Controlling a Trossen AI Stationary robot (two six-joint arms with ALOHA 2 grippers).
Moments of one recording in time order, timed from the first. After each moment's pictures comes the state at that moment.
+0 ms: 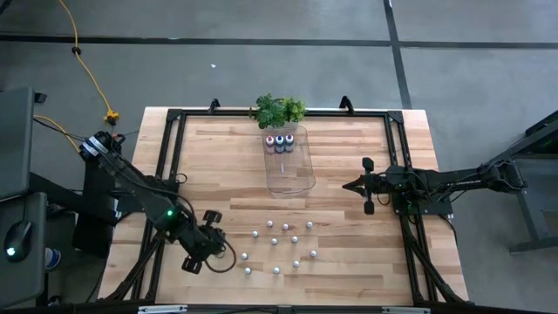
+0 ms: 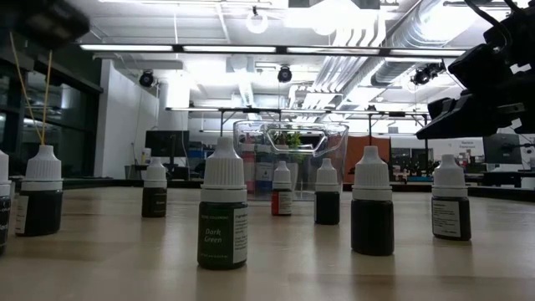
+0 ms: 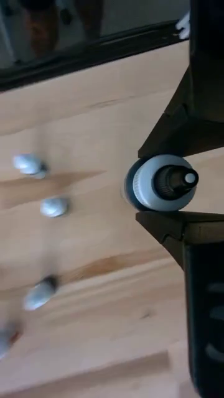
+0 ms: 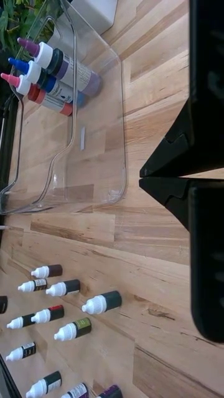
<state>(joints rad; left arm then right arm) -0.71 1.34 0.99 -0.74 -0.10 -0.43 -0.01 0.41 0.01 0.05 0.07 -0.09</state>
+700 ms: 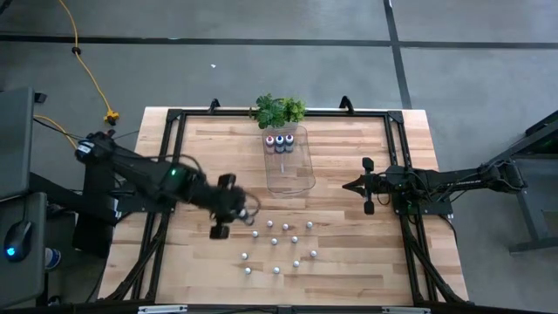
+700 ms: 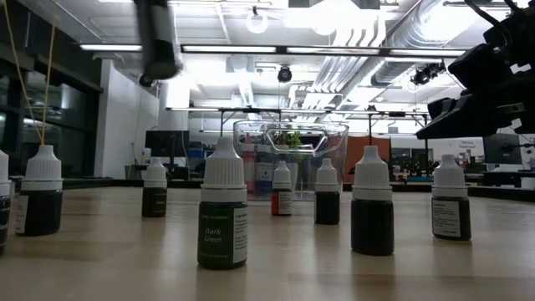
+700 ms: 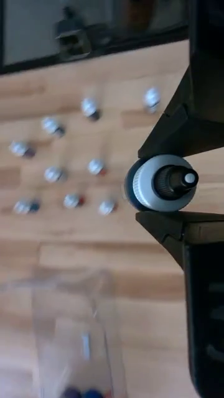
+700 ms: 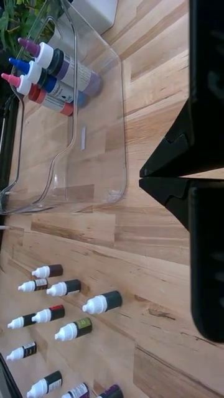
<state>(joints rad) -0.36 1.31 1.27 -0.87 -0.15 -0.31 -0.01 0.41 0.01 0.05 0.07 -0.09</state>
